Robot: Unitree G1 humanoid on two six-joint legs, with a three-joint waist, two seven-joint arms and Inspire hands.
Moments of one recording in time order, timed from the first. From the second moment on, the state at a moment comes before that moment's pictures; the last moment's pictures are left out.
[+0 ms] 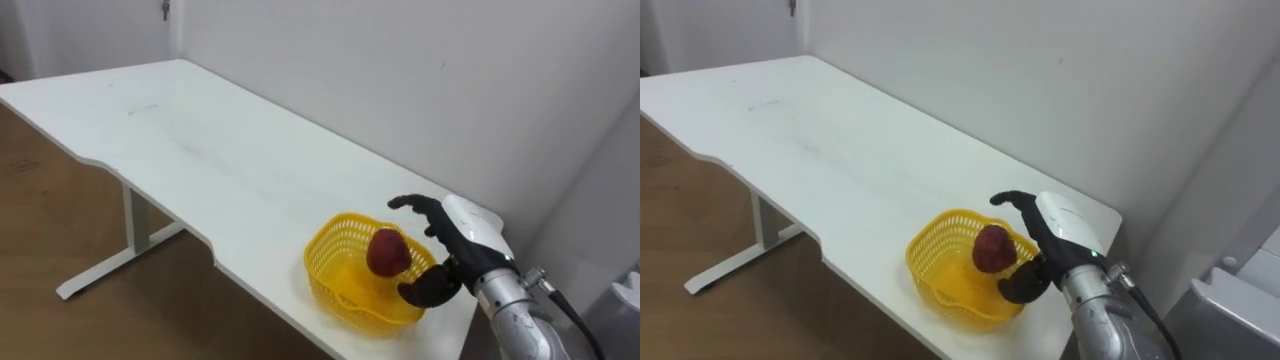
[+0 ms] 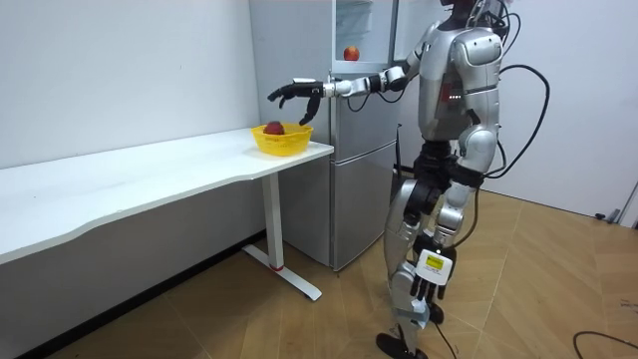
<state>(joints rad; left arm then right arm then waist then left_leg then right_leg) 0.19 0.34 0.00 1.07 0.43 0.10 -0.15 -0.57 -0.45 0.37 0.52 -0.37 -0.07 -0.20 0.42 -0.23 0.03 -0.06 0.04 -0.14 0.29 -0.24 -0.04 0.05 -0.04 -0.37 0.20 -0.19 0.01</state>
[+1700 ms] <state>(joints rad) 0.30 0.25 0.02 1.04 0.44 0.05 -0.05 -0.21 -0.41 0.12 -0.25 -0.21 -0.19 -0.42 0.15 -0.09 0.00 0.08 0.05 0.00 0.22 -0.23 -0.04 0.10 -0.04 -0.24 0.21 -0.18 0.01</state>
